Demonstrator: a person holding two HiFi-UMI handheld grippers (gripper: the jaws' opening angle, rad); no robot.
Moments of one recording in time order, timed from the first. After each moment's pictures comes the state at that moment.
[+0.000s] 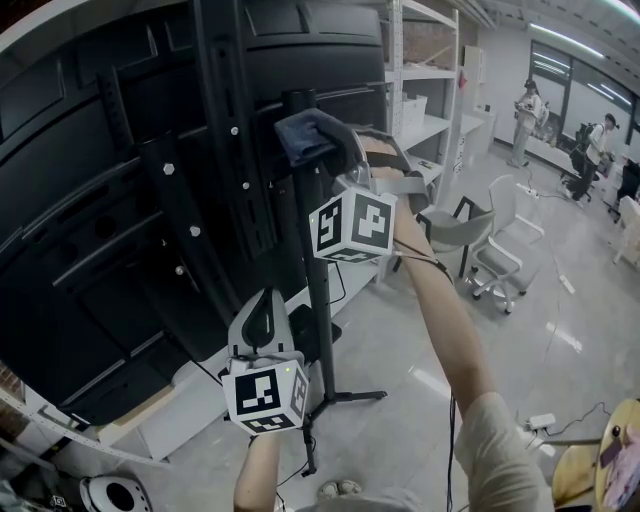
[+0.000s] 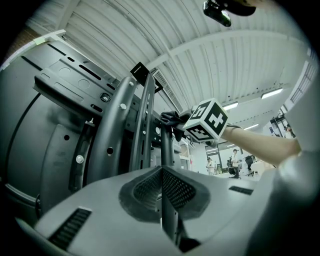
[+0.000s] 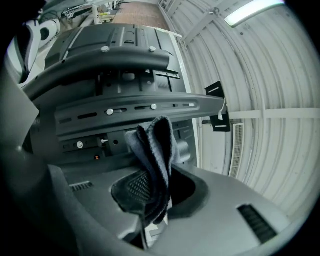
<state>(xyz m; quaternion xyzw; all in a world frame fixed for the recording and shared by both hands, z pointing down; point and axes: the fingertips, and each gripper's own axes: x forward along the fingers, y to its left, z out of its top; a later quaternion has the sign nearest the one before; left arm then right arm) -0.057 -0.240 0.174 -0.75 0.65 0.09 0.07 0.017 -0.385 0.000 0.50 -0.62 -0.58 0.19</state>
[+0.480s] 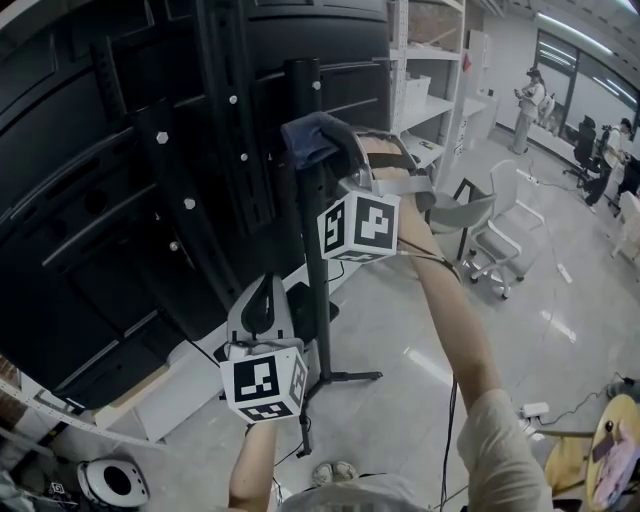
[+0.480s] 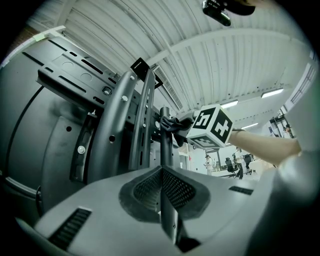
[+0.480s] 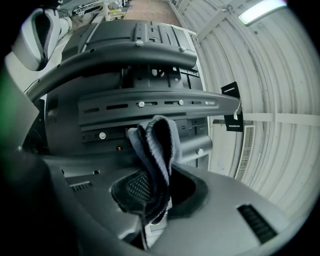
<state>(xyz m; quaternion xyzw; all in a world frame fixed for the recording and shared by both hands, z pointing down) -0.056 -0.240 0.193 -0.75 0.65 0.08 0.06 0.017 -0.388 0.052 0.47 -0.61 -0.59 0.25</state>
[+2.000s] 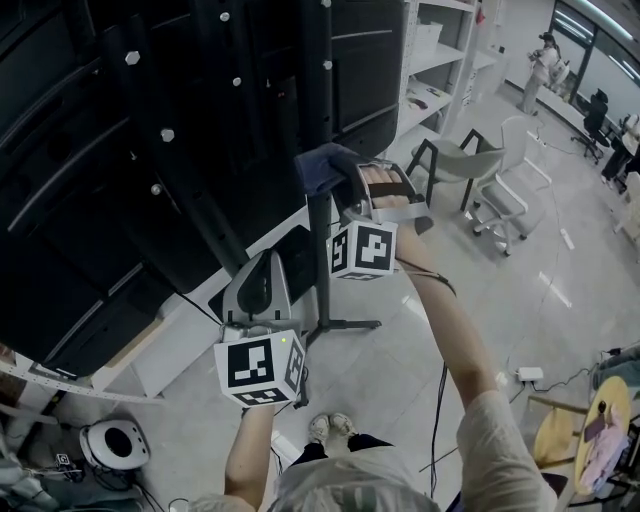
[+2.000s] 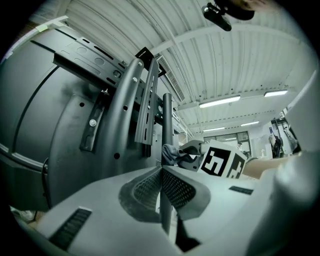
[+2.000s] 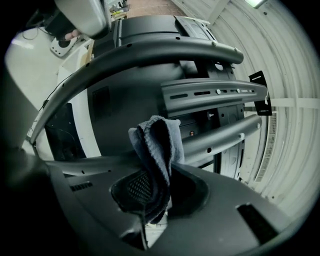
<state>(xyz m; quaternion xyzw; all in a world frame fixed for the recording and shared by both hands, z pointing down) -0.060 -0.219 0.254 -0.76 0.65 0.05 0.00 0.019 -0.376 0.241 0.42 -0.66 -0.53 0.33</state>
